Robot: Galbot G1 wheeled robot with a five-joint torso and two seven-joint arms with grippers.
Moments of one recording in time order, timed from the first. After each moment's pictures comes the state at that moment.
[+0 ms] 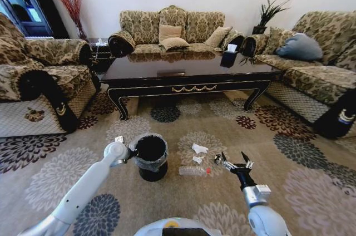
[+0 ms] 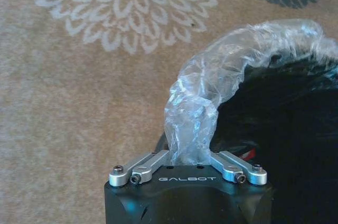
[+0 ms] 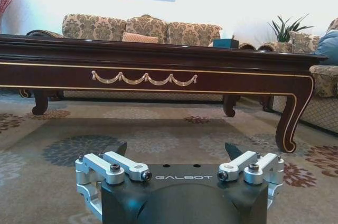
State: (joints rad) left arm 0.86 -0.95 -0.11 -1.68 -1.66 0.73 -0.98; right arm -1.71 1.23 0.65 2.01 0.31 0.11 0.07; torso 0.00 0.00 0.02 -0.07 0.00
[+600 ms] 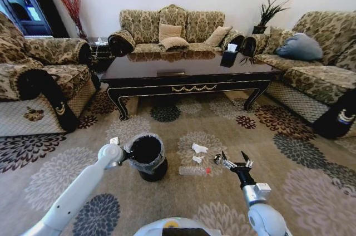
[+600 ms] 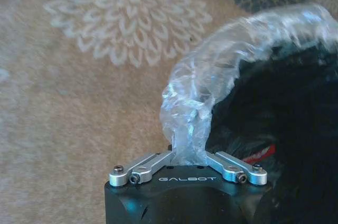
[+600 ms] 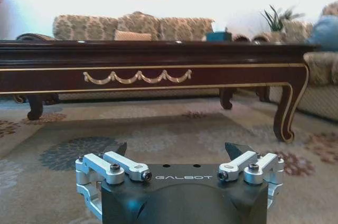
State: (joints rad) left arm 0.95 -0.85 -0.20 -1.86 -1.71 0.74 -1.01; right arm -1.68 1.20 0.64 2.00 0.40 0.07 0.09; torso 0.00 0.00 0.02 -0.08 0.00
